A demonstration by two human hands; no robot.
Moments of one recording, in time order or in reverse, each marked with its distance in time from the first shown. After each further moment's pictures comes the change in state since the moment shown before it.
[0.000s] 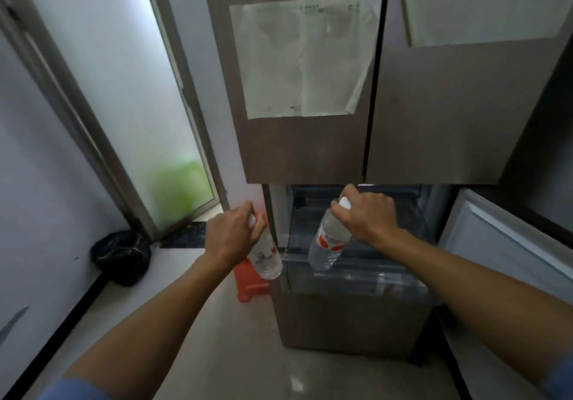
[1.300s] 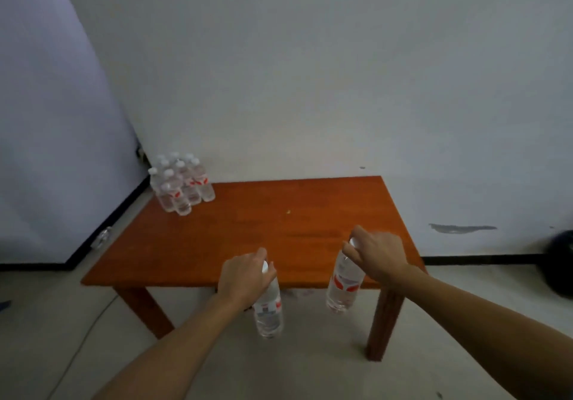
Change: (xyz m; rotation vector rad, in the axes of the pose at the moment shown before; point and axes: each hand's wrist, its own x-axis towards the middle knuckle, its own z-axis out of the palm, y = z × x) left_hand -0.831 -0.354 -0.493 0.615 -0.154 -1.422; right_hand -0.509 -0.898 0.016 0.368 -0.362 -1.495
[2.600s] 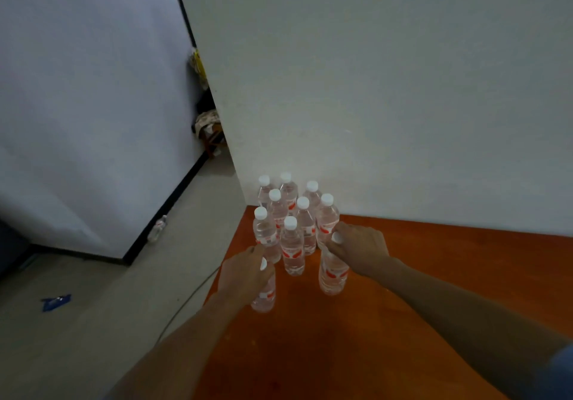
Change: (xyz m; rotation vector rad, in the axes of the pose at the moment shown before) left_hand 0.309 -0.562 0.088 -0.092 -0.065 -0.264; right_hand 0.533 -0.423 0.180 0.116 -0.081 -0.180
